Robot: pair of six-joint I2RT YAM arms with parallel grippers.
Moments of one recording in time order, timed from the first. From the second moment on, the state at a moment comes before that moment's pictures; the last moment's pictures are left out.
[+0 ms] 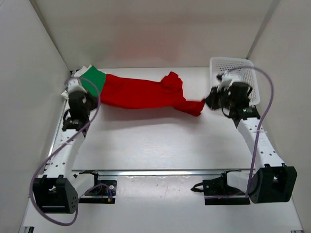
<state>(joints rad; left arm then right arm) -0.02 1.07 0.95 -0.11 -0.12 -0.45 0.05 1.18 1.10 -0.27 -0.50 -0.01</state>
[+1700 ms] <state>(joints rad) -0.32 1.46 0.87 -0.10 0.07 -0.44 0.28 1.12 0.73 -0.28 -0.08 0.49</state>
